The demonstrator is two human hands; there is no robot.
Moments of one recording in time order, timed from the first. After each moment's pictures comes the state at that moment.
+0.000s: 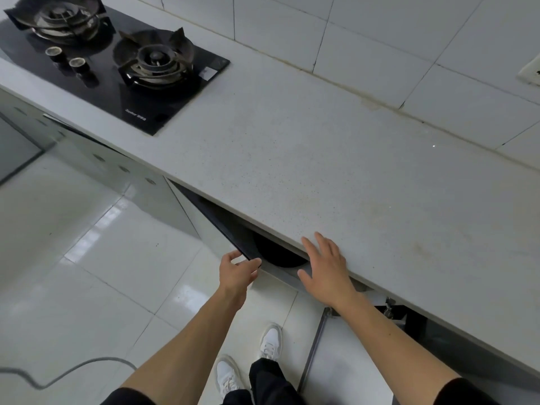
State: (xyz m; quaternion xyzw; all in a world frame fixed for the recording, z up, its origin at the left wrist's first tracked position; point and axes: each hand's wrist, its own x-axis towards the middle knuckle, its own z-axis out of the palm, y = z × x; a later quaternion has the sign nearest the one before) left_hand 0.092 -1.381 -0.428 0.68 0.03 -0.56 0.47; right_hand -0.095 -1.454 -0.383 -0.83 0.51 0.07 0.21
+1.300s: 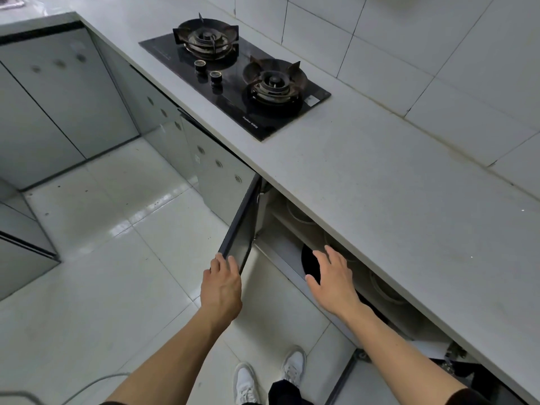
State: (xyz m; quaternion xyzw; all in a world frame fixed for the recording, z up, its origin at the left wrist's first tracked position) left_hand 0.227 -1.241 -0.420 0.87 -0.46 -0.15 -0.10; right_hand 0.036 -1.391 -0.378 -0.86 0.46 0.05 0.22
